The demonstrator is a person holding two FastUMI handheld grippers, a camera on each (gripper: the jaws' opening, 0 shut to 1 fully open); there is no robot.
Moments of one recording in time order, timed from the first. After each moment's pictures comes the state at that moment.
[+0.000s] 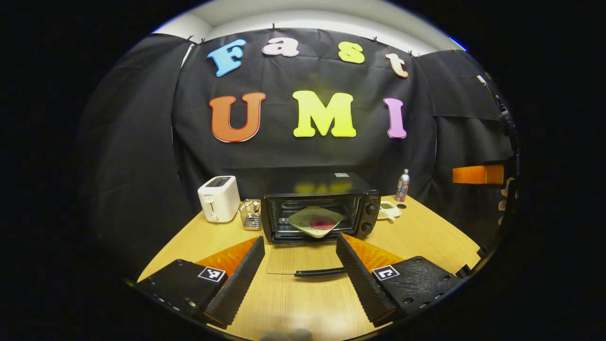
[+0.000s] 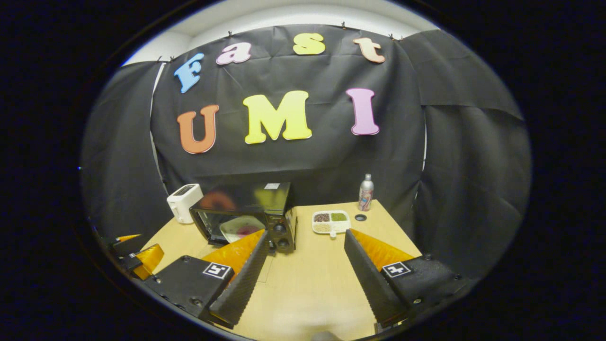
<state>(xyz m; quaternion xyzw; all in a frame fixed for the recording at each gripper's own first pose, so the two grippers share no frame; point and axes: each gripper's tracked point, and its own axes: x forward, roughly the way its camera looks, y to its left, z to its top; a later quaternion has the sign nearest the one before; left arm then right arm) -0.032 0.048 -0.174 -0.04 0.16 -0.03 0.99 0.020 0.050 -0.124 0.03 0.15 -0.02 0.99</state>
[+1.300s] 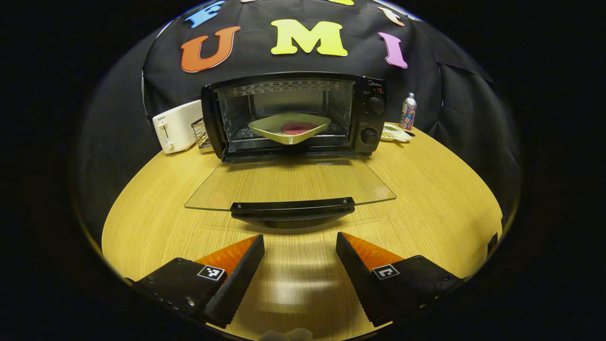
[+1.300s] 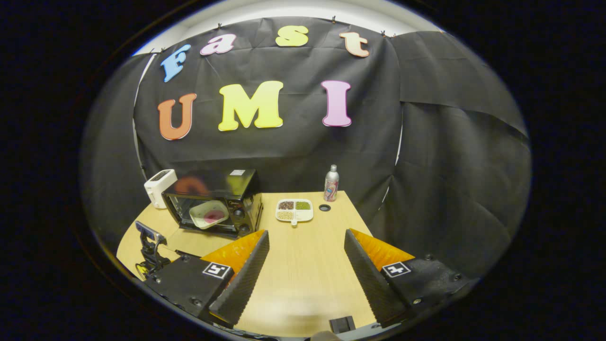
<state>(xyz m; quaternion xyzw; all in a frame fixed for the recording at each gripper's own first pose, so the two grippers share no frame) 0.000 -0.035 -0.383 -0.02 0.34 -0.06 0.94 -0.007 -0.030 -0.129 0.00 0.20 -0.08 0.98</state>
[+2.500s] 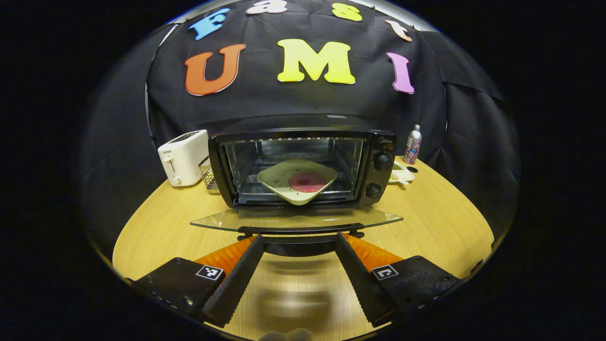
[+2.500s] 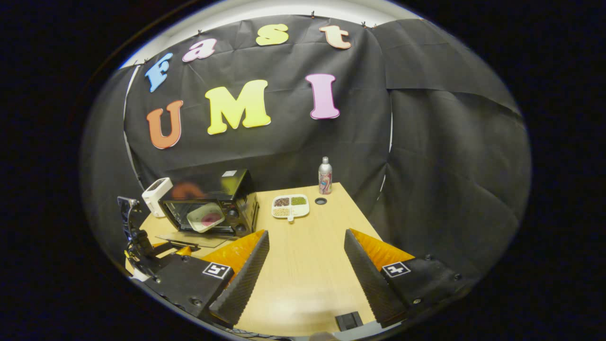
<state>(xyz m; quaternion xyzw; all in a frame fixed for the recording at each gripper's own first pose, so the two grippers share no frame) 0.060 -0.014 -0.285 -0.03 0.27 -0.05 0.96 -0.010 -0.049 -0.141 0.06 0.20 -0.10 0.97</state>
